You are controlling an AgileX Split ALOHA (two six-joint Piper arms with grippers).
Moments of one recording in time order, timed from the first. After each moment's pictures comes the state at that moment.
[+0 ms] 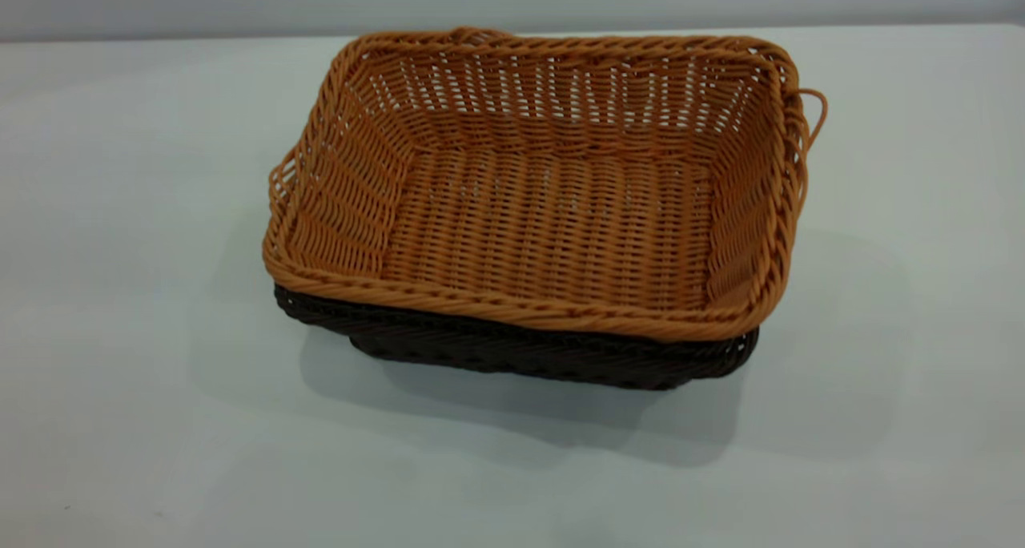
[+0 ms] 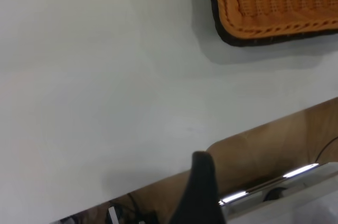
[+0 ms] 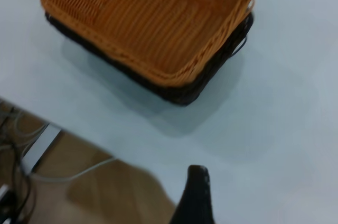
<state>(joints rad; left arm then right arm) -0.14 0.62 -0.86 -0.17 1.17 0.19 0.20 0.01 -0.49 0.28 1.20 -0.29</state>
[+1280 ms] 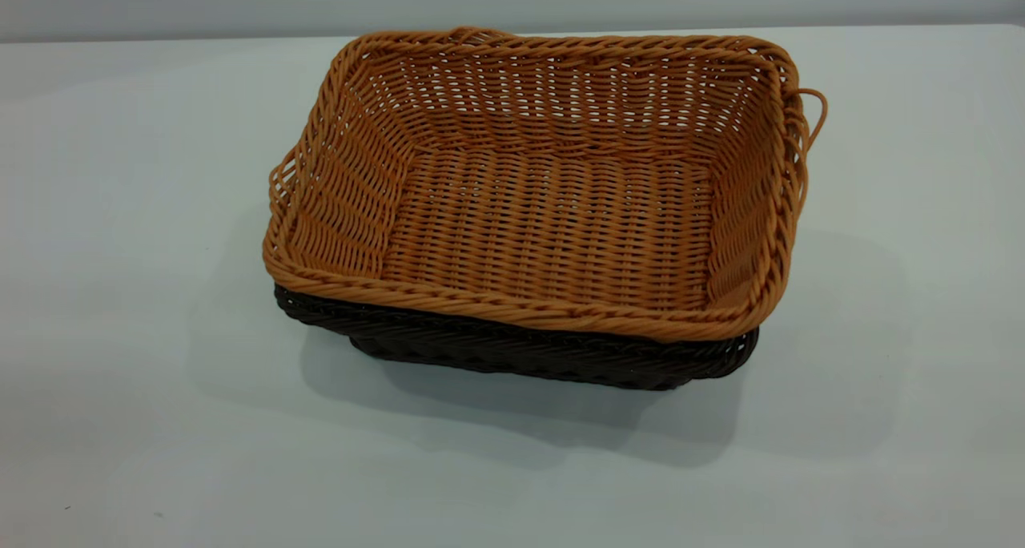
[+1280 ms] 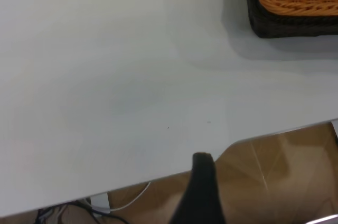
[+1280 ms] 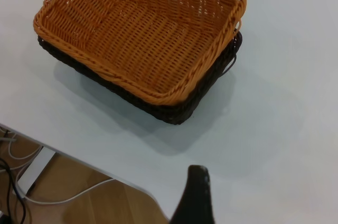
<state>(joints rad) -0.14 0.12 -0.49 -0.09 1.12 0.06 0.20 -0.02 -0.47 0.28 1.16 -0.26</state>
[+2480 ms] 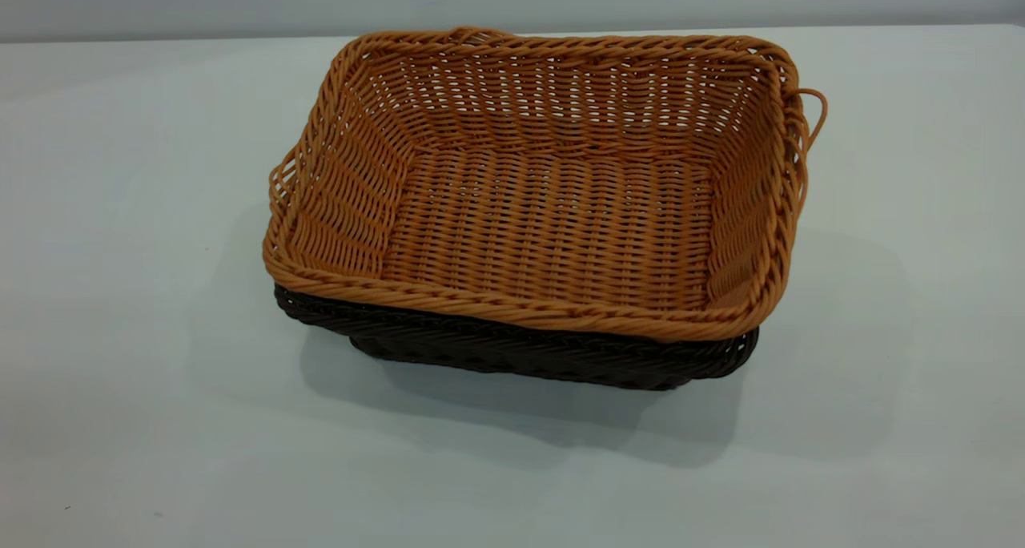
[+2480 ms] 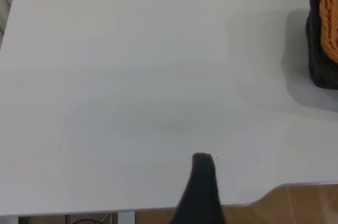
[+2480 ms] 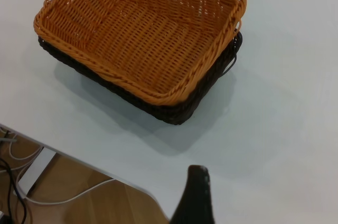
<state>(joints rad) -0.08 -0.02 -0.49 0.04 1.12 -0.04 0.19 -0.02 -0.47 0.28 1.16 -0.26</state>
